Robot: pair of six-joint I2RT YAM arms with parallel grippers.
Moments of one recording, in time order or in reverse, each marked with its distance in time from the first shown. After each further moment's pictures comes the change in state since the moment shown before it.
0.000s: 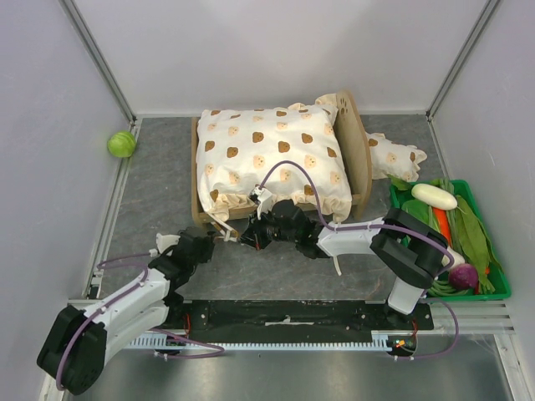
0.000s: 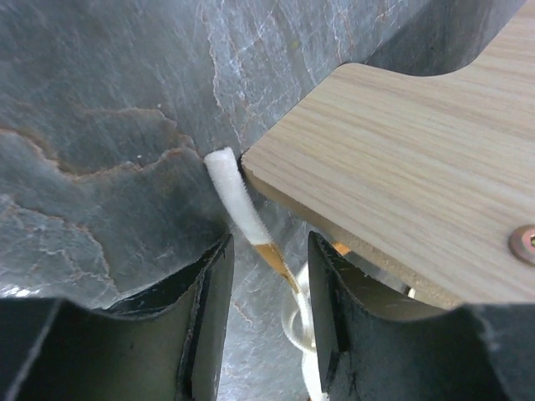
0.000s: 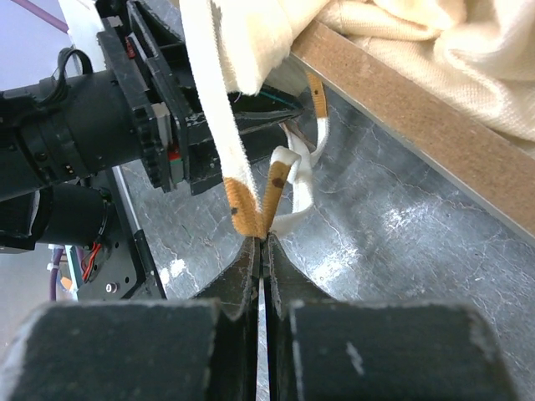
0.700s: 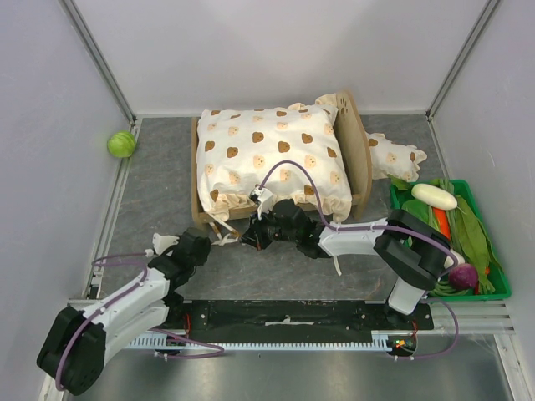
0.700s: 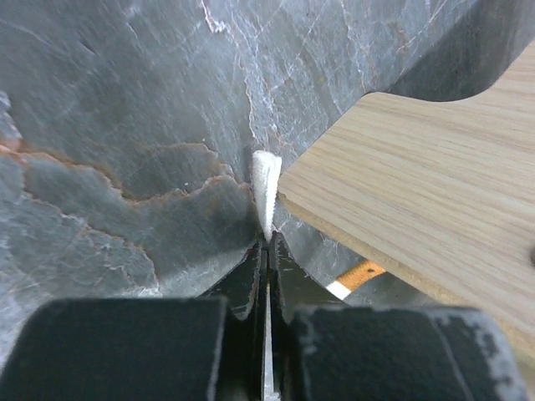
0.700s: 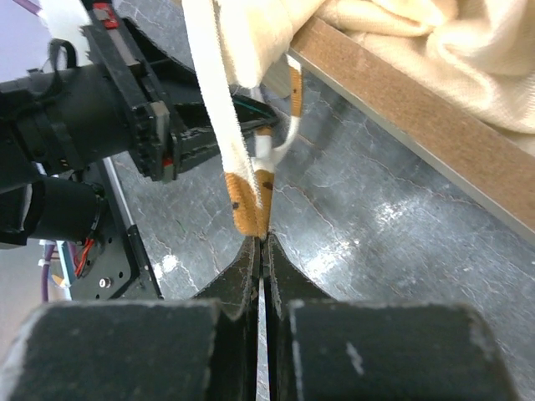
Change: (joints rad) left arm 0.000 0.040 0.027 -0.051 -0.068 0.037; right arm 0.000 -0.016 0.000 -0.019 0.001 -0.012
